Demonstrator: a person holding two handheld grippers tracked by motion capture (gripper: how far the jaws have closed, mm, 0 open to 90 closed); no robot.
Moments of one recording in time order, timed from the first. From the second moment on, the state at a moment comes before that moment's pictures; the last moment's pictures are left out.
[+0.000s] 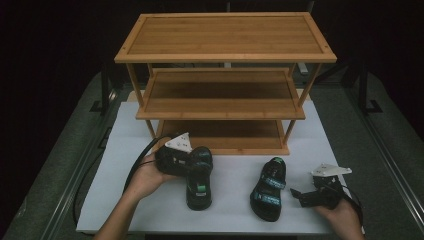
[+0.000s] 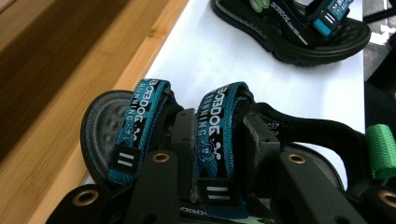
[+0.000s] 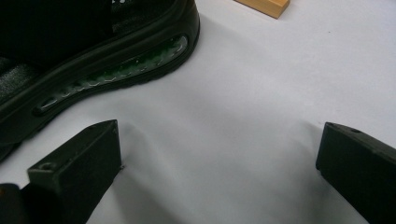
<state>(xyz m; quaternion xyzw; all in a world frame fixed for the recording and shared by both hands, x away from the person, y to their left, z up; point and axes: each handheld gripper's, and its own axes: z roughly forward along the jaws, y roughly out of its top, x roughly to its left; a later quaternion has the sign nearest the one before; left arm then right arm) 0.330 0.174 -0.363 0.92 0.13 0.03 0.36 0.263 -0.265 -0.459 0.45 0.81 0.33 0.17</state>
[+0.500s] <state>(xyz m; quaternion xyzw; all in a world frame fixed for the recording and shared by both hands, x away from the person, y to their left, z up) 0.333 0.158 -0.380 0.93 0.11 0.01 0.36 0.263 -0.265 -0.459 0.45 0.81 0.33 0.17</state>
